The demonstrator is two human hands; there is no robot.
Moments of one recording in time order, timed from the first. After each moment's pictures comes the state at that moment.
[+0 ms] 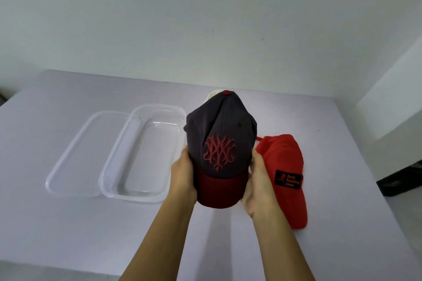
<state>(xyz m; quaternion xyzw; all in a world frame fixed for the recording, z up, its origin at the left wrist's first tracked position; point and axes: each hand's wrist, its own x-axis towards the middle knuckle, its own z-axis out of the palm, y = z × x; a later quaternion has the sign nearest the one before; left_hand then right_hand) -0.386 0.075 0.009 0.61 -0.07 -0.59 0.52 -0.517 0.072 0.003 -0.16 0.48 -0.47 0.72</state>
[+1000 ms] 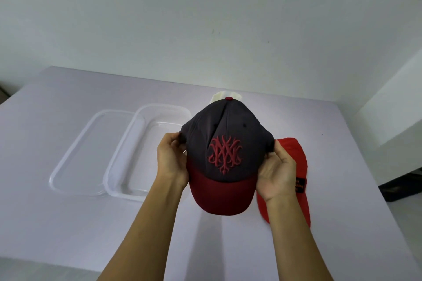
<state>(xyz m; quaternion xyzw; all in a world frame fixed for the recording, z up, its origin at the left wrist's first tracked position) -0.344 0.054 0.008 0.45 -0.05 -0.63 0.63 -0.532 0.046 0.010 -0.10 0.35 -0.57 0.74</state>
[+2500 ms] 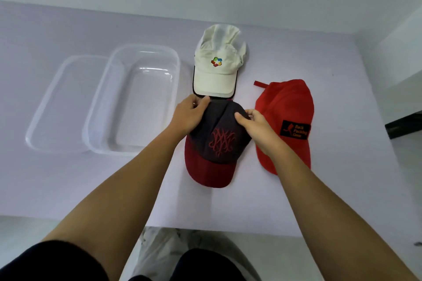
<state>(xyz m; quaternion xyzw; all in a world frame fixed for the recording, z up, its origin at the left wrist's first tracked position) -0.363 0.013 -0.087 0.70 -0.50 -0.42 0.29 -0.544 0.011 -0.106 -0.41 0.64 -0.28 0.58</state>
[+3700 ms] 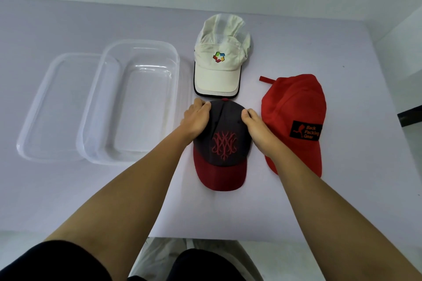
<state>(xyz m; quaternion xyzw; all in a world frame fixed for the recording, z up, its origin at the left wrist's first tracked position) -0.368 -0.007 -0.119 0.72 -0.44 -0.51 0.18 -0.538 -0.004 -0.136 -0.45 0.65 -0.21 0.57</state>
